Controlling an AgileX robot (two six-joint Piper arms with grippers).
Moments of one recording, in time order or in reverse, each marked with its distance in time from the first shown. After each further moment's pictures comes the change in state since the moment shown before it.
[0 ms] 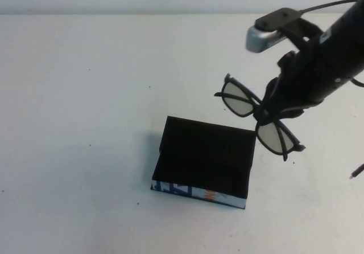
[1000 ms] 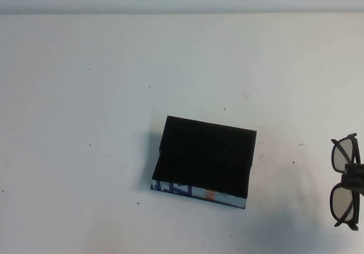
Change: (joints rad) right arm -0.371 -0.410 0.917 0.348 -0.631 0.048; left arm 0.000 0.000 0.000 0.000 0.000 0.000
